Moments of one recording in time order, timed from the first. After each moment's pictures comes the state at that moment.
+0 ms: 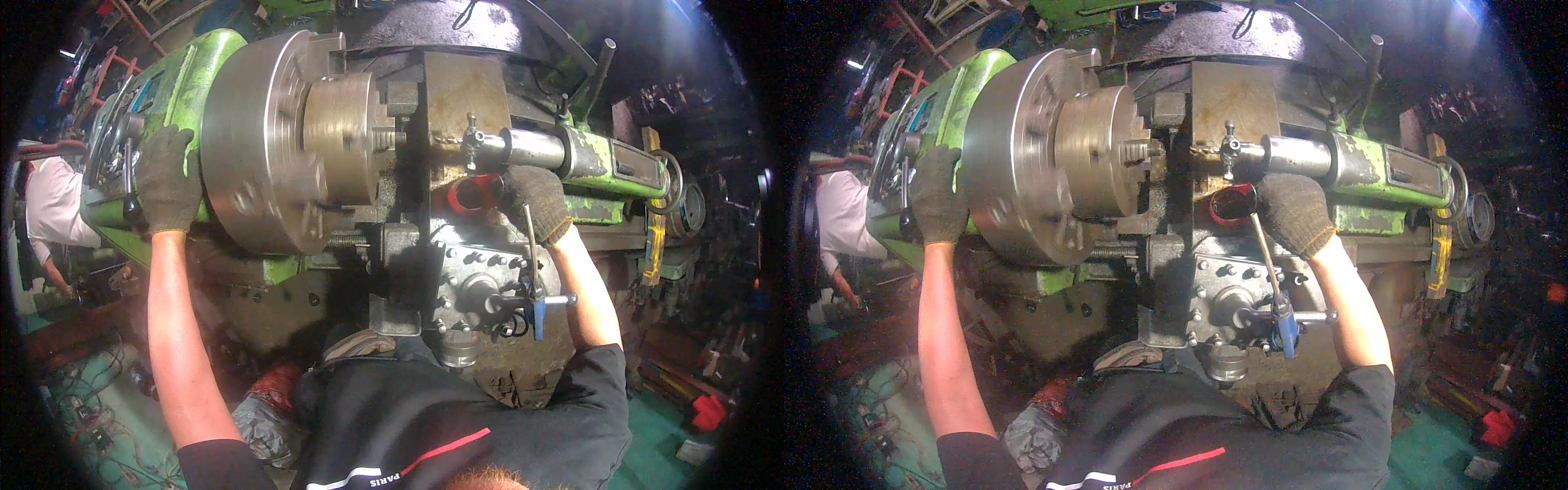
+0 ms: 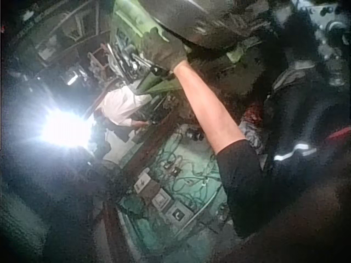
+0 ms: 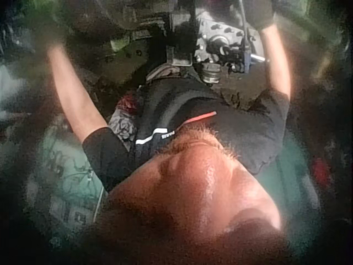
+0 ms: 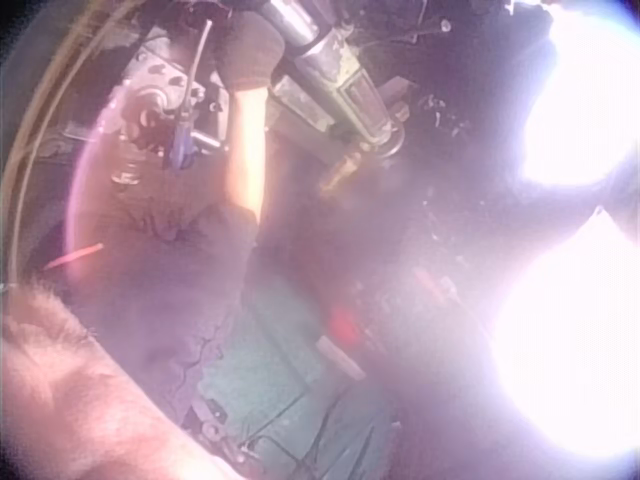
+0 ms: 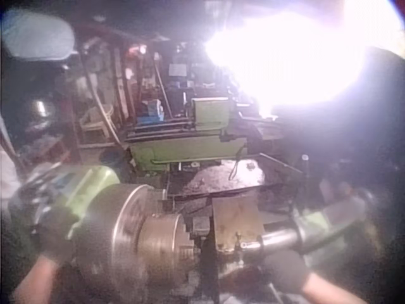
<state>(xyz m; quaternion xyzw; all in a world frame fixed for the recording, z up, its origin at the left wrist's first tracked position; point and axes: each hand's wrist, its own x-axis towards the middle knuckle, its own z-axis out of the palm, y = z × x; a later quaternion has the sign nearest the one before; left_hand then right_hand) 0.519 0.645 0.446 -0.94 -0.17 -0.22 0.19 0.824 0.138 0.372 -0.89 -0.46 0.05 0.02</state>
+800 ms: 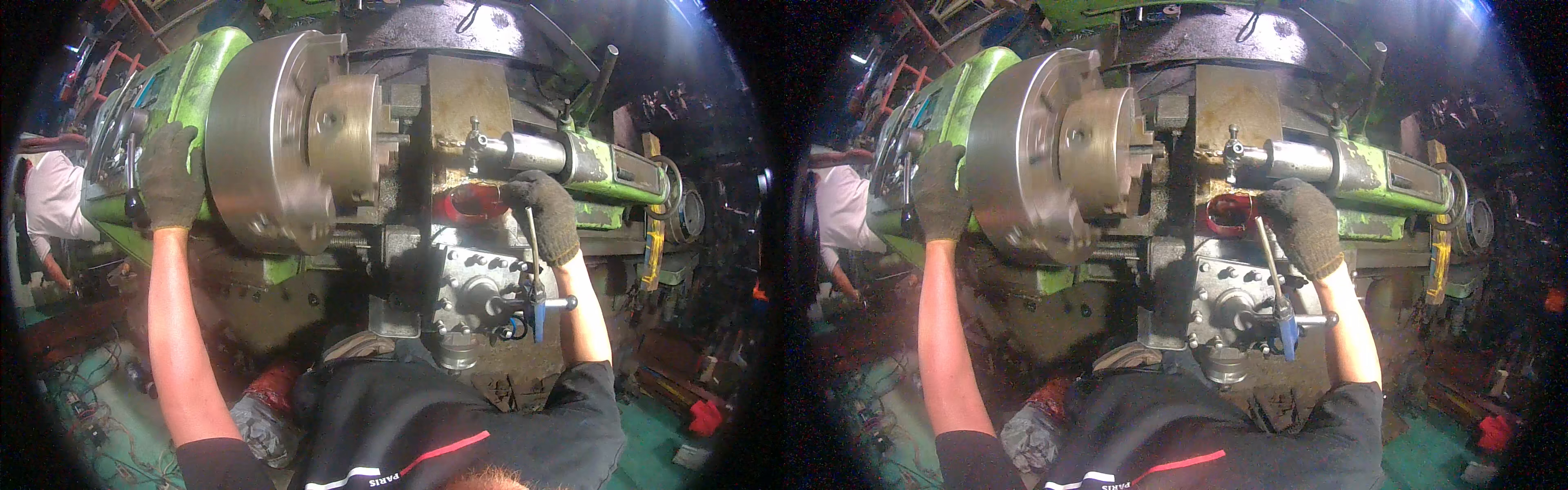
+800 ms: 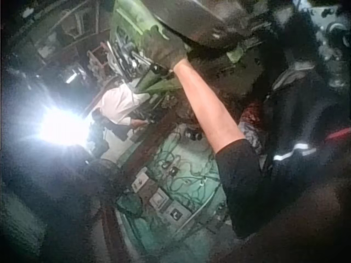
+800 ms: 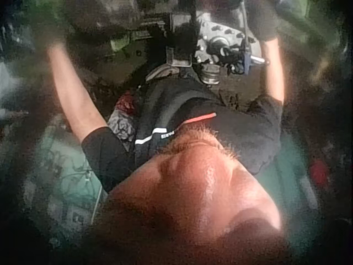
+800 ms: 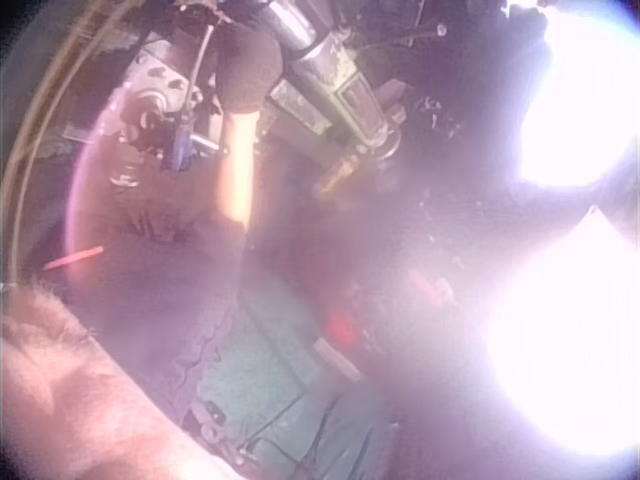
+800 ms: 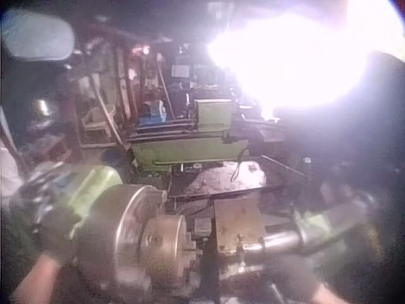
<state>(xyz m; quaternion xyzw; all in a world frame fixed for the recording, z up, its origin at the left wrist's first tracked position) 0.517 0.646 0.445 -0.94 -0.17 -0.23 0.19 0.803 0.123 0.399 -0.87 -0.46 0.03 0.17</state>
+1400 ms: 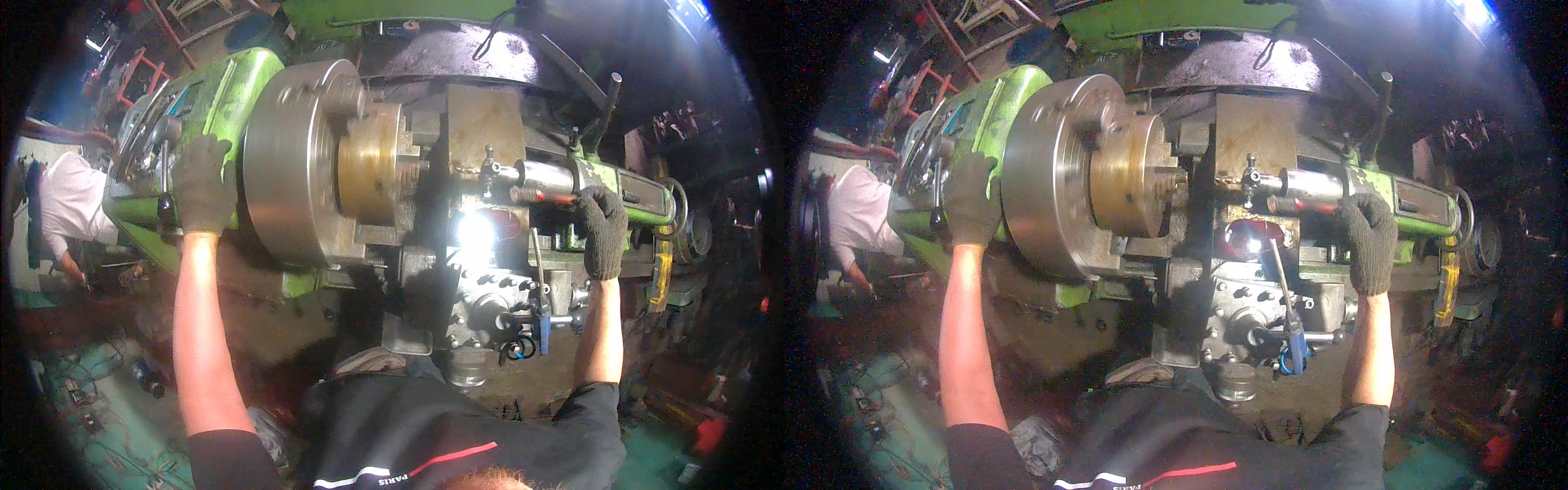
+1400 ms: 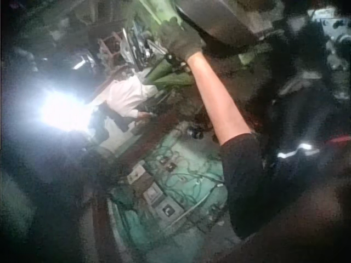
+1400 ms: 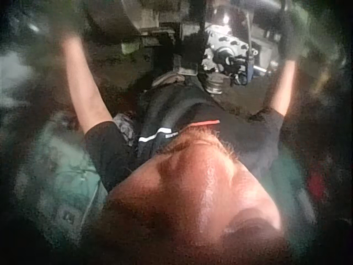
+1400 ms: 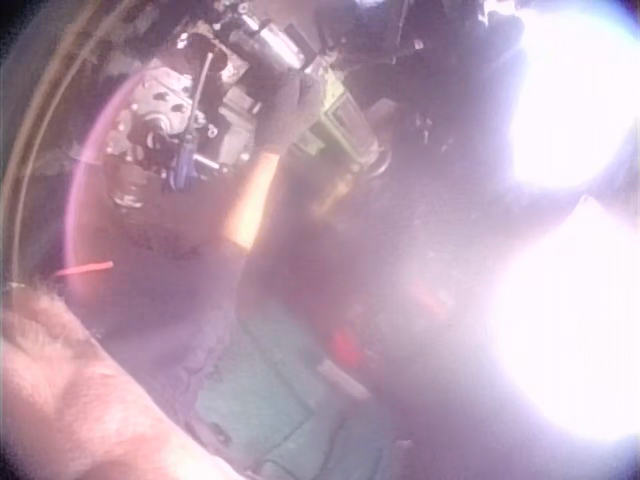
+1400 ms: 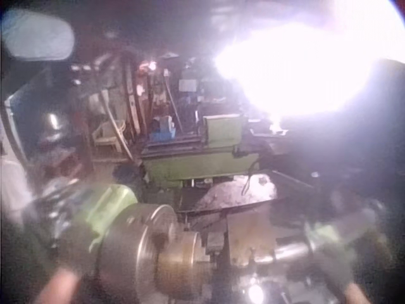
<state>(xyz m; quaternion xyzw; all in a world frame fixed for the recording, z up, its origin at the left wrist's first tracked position) 0.523 0.637 0.454 -0.94 -0.18 -0.22 0.17 0.828 0.072 0.430 -0.83 -0.12 0.09 0.54</state>
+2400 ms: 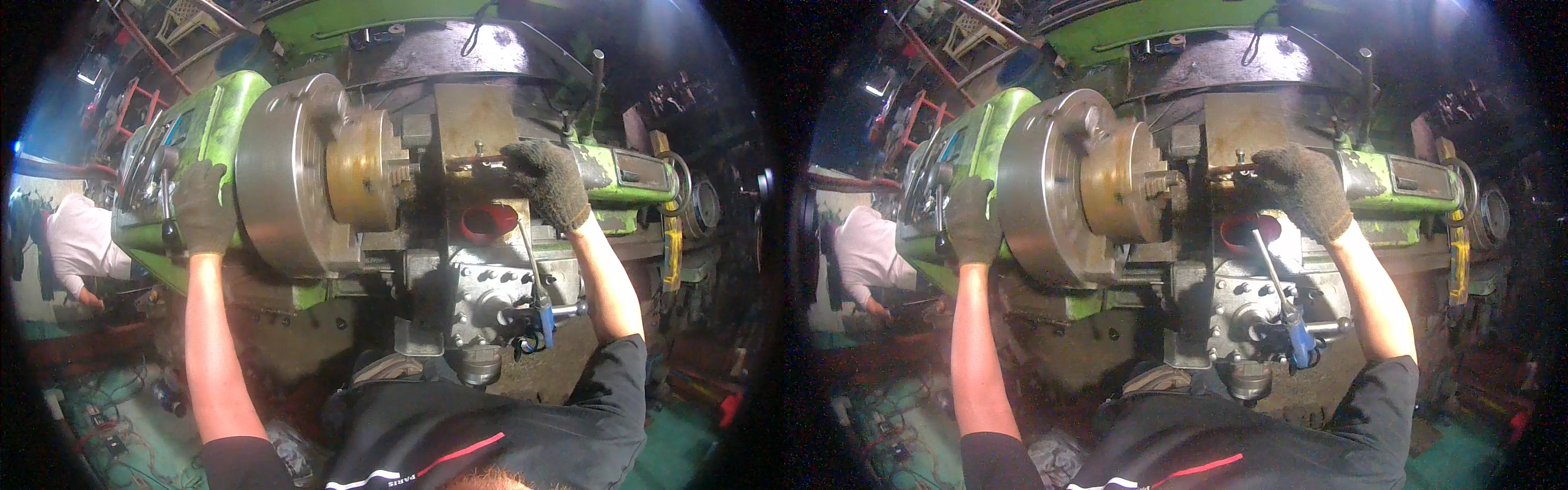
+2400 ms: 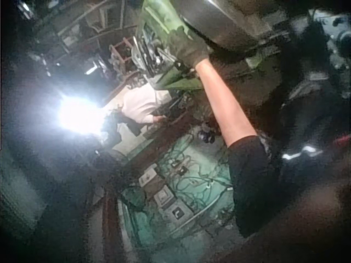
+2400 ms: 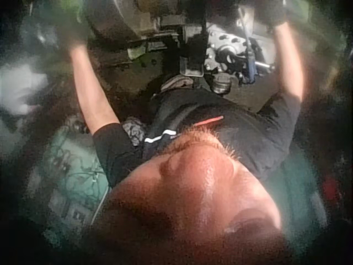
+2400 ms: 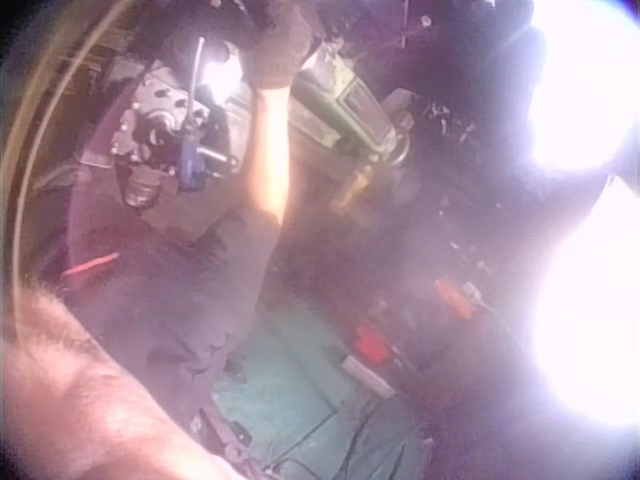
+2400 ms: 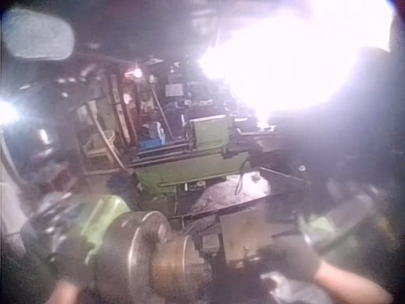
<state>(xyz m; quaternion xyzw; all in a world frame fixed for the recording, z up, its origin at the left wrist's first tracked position) 0.525 0.634 0.455 -0.94 -0.19 -0.22 0.17 0.851 0.160 0.421 -0.83 -0.47 -0.04 0.31</state>
